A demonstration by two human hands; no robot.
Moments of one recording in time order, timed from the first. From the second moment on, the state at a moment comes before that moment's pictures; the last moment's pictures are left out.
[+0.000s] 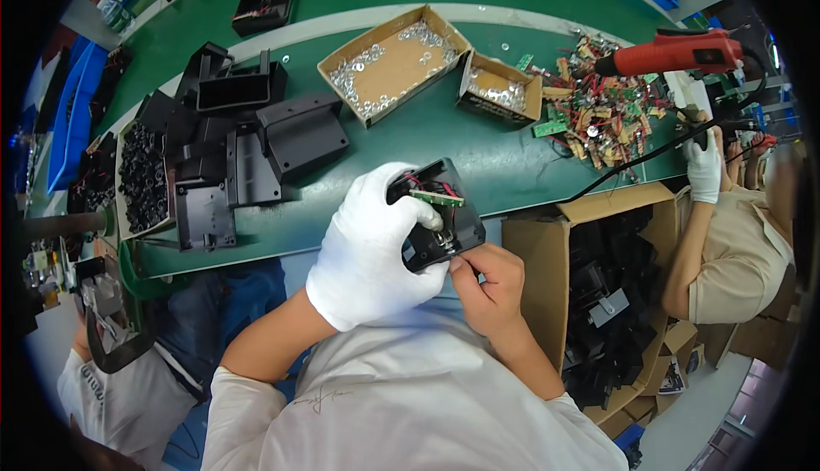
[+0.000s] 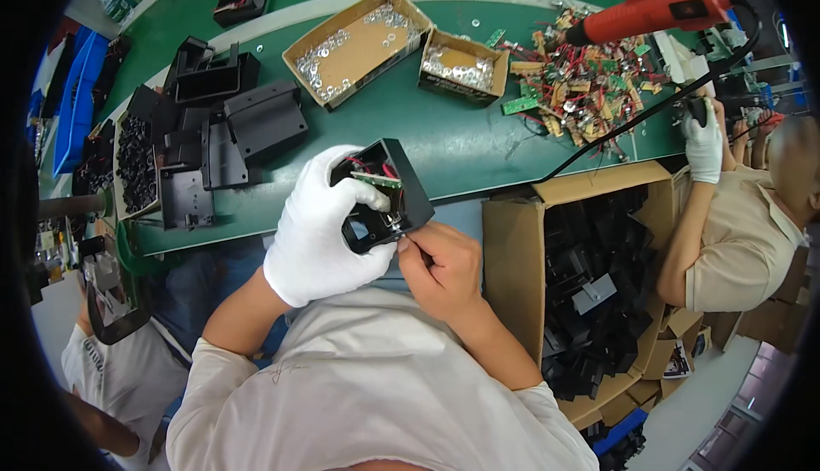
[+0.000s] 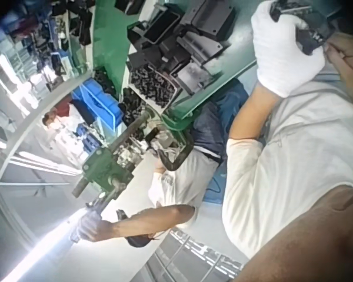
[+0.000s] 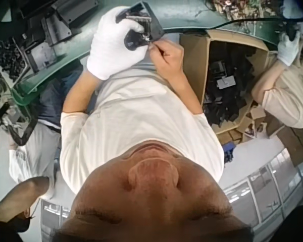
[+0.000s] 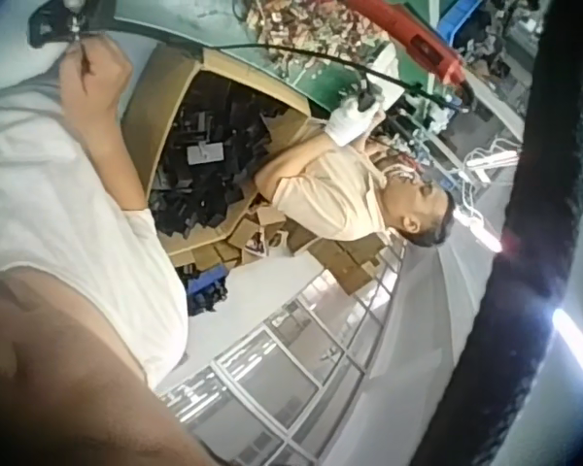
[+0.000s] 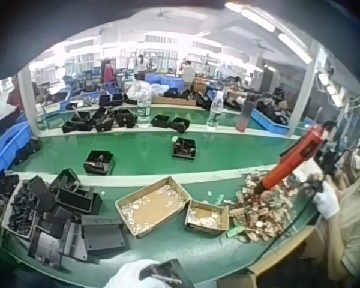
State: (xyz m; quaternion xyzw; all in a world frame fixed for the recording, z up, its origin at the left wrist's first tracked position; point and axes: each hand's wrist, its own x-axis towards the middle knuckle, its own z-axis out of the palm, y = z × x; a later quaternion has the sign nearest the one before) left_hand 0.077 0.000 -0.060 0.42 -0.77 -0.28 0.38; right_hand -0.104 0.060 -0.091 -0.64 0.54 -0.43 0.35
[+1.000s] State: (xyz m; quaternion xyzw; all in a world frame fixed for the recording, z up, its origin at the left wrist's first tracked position) left_hand 0.099 -0.031 -0.096 0.36 -0.39 -0.71 0.46; right_hand -0.166 -0.171 -0.050 -0.77 0.64 0.00 0.00
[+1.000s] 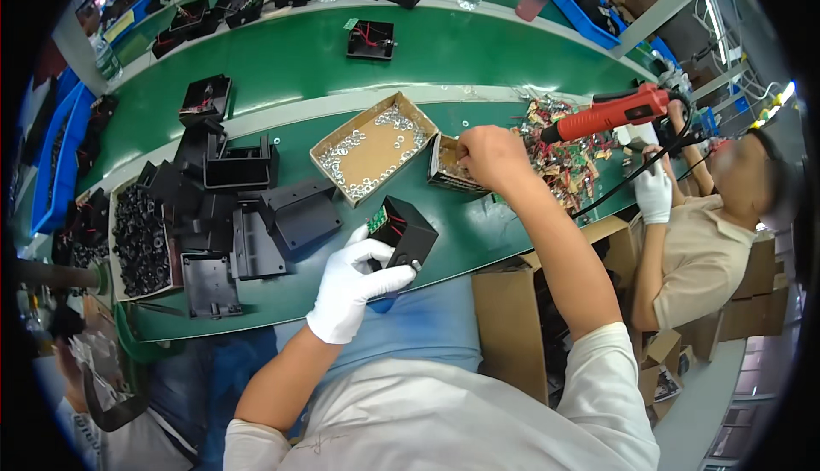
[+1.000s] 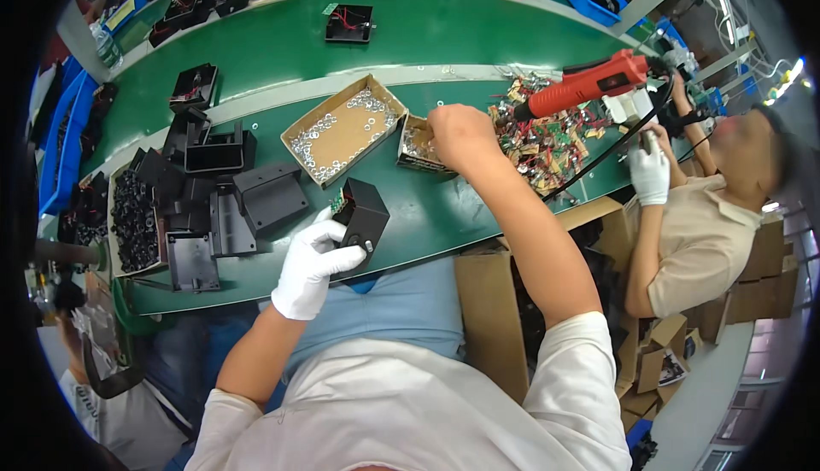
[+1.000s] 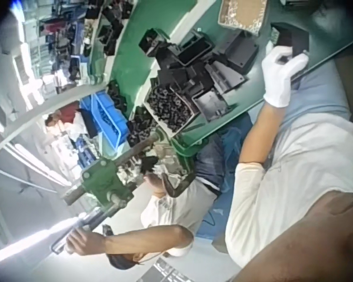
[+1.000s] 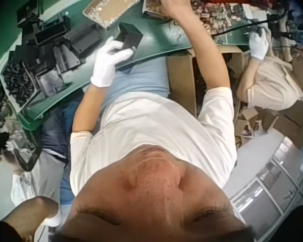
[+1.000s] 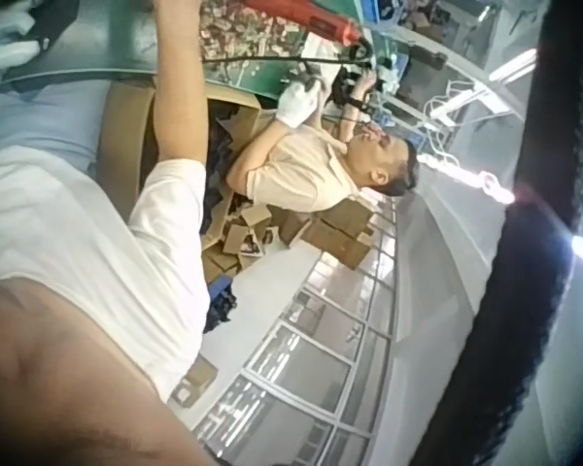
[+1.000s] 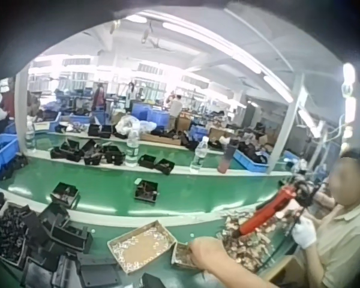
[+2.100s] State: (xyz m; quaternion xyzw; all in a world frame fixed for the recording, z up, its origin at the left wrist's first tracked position) left_hand 0.043 -0.040 -0.087 0.42 -0.31 -0.69 0.50; right_hand -0.156 -0.046 -0.026 -0.51 0.55 -0.47 0.46
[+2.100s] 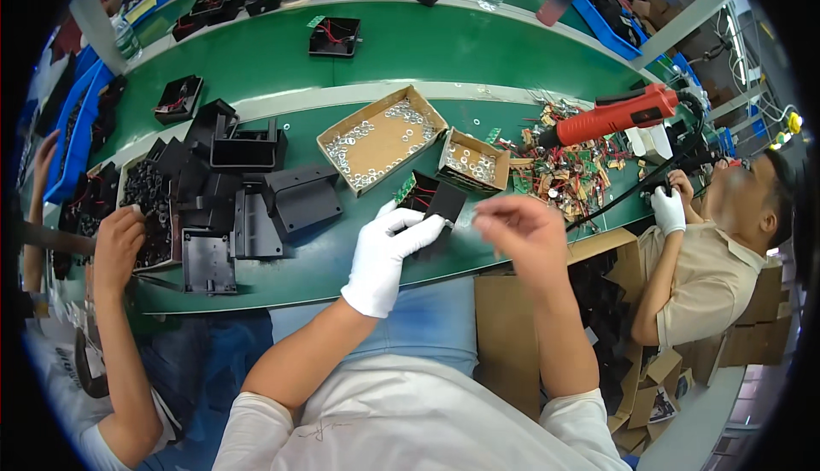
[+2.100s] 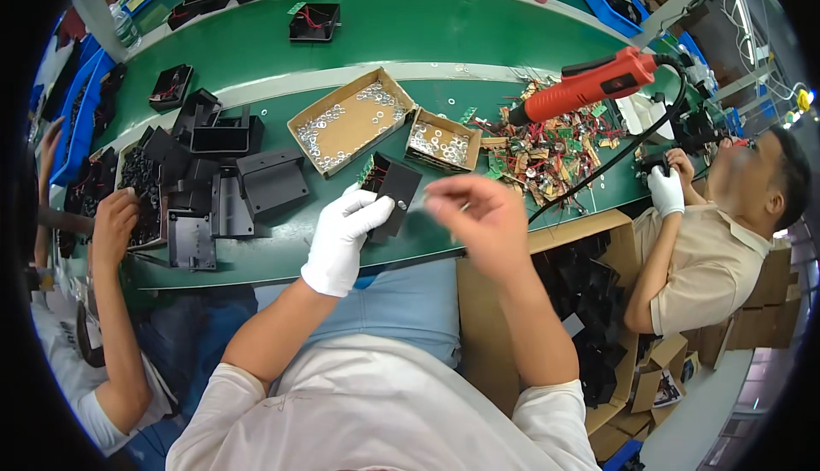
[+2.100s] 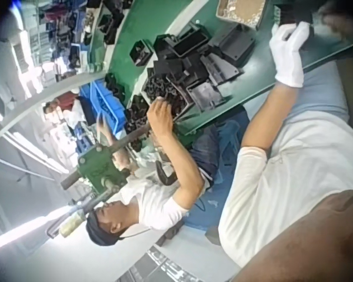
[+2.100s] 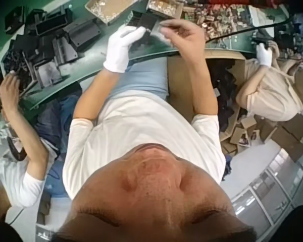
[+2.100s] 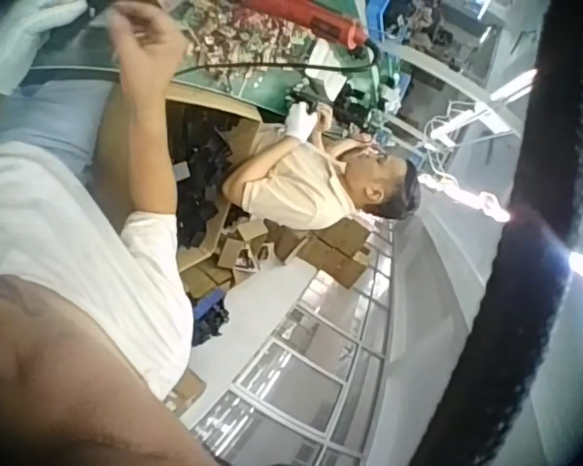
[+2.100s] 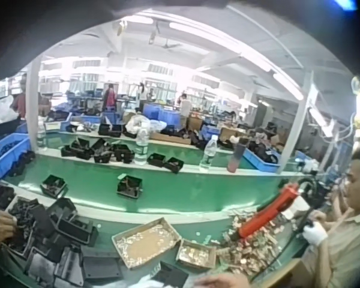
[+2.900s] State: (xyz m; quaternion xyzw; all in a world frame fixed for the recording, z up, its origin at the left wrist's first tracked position) left_hand 0.059 -0.044 -0.084 0.41 -0.37 -0.68 0.48; right_hand -0.118 -0.028 -0.035 -0.74 0.52 -0.39 0.17
